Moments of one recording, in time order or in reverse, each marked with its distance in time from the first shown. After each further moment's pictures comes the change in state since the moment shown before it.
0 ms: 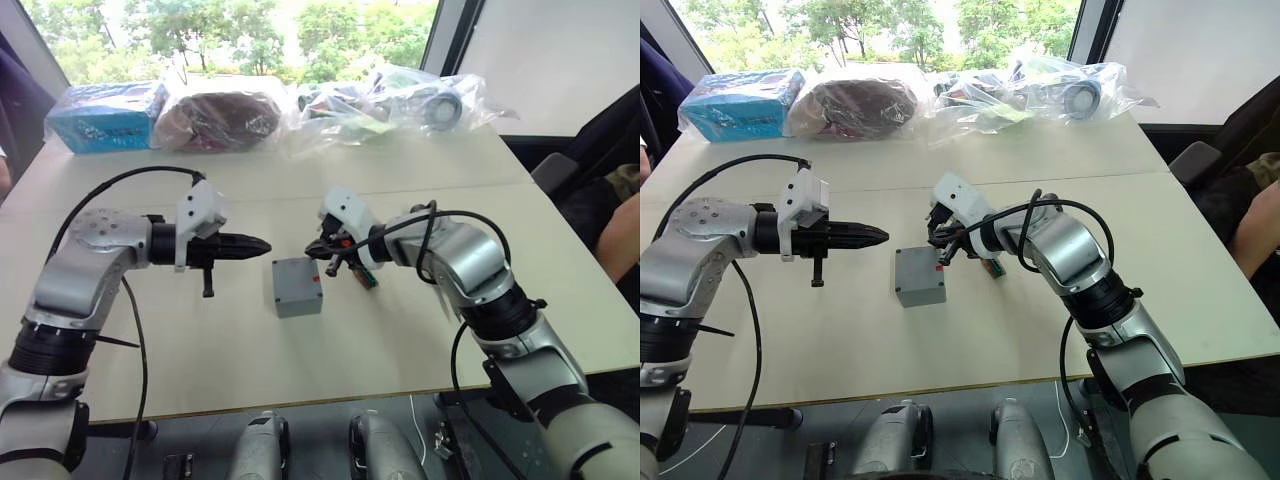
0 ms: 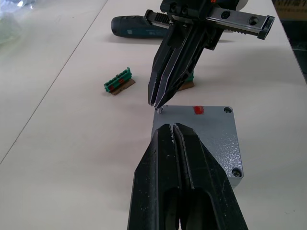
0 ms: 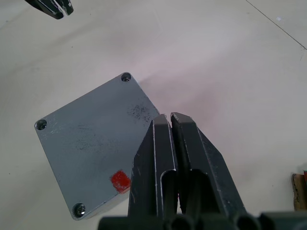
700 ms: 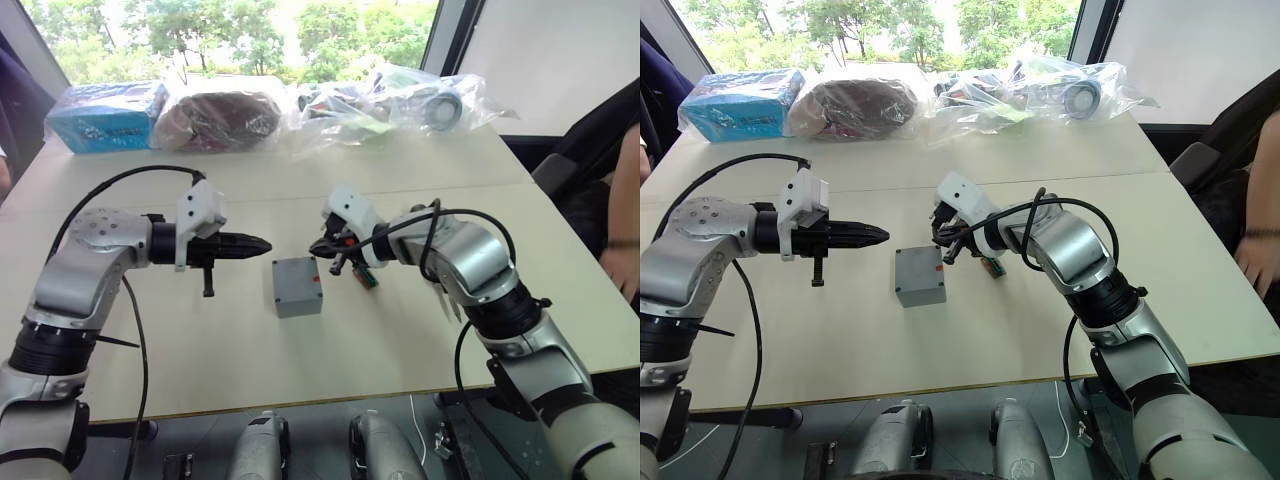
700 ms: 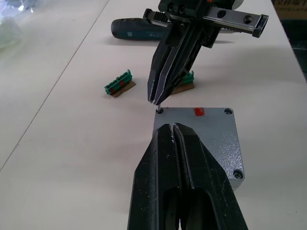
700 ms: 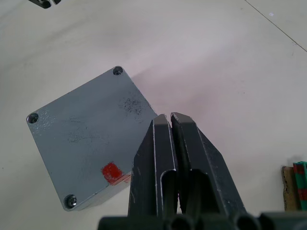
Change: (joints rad) left arm -0.001 -0.001 -0.001 0.000 0.000 -0.015 0.001; right arm -0.003 -0.019 0.002 0.000 -0.008 0.000 0.008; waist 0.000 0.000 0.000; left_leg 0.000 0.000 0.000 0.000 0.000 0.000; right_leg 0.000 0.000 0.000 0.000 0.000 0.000
